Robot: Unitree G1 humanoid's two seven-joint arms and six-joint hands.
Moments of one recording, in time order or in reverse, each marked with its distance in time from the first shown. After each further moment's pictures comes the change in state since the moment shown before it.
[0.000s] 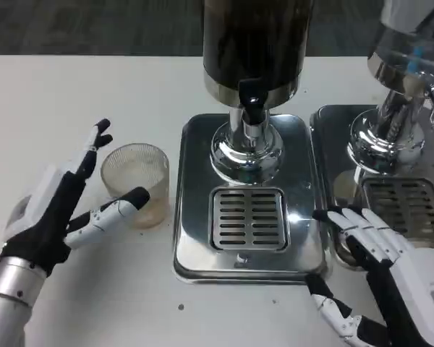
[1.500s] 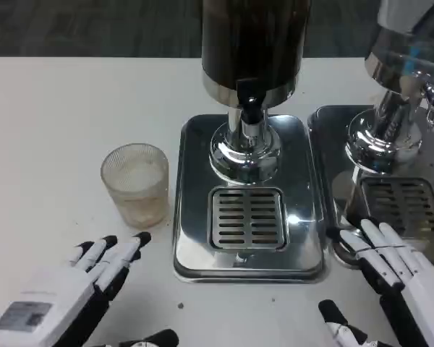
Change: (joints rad) left arm 0.764 0.103 0.093 -1.021 0.297 0.314 -0.174; right arm 0.096 -0.078 -0.027 -0.056 -0.053 0.015 -0.016
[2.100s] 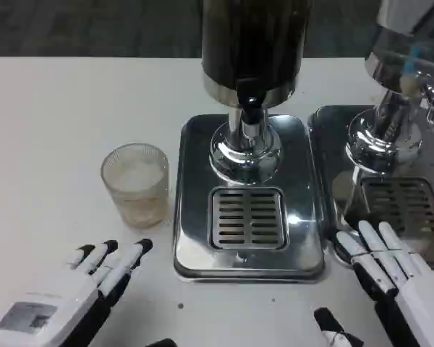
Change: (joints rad) left arm 0.002 0.032 -0.007 -0.022 0.067 0.027 -0.026; right arm 0.020 -0.004 0.002 -0.024 -0.056 0.013 0.000
